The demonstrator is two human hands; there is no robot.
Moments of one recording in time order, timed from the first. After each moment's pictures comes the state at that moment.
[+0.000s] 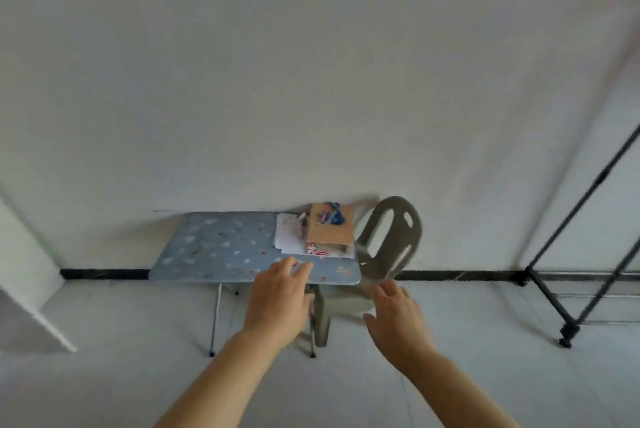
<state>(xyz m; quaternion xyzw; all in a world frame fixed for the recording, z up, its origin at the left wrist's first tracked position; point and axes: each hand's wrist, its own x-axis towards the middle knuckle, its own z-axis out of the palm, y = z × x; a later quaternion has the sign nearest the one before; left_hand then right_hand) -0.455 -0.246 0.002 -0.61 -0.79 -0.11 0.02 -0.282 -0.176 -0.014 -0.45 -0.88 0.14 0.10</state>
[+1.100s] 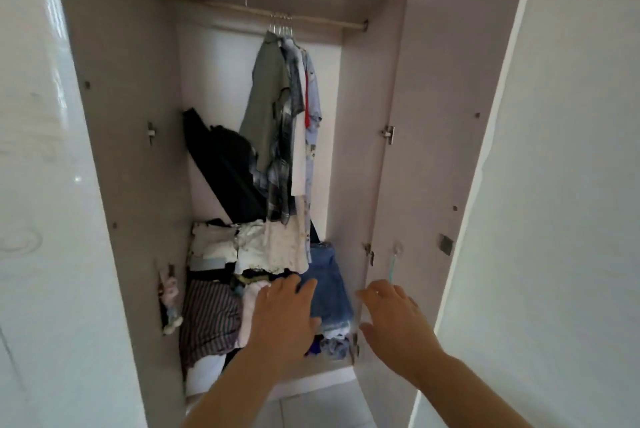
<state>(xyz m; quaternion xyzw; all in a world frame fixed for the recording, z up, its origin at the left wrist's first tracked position) -1.030 -0.697 0.076 -0.01 -0.99 -0.04 0.17 -1.051 -0.520 0.098 0.25 -0.96 0.08 0.10</state>
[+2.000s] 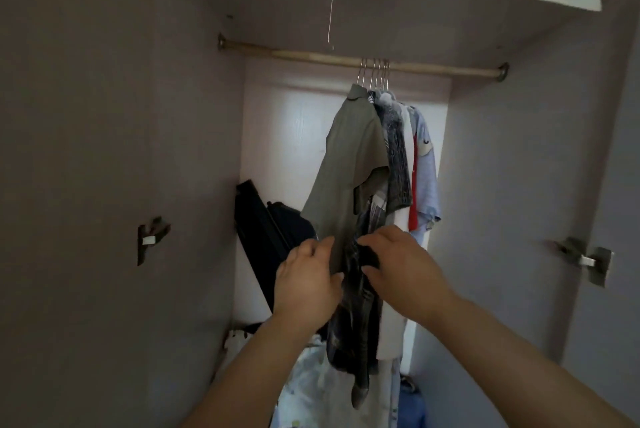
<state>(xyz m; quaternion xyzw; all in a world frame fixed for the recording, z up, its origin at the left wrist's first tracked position) -1.433 -0.933 0.210 0.10 -0.92 -0.15 0.35 -1.485 -0.790 0.252 0.43 -0.85 0.13 0.27</state>
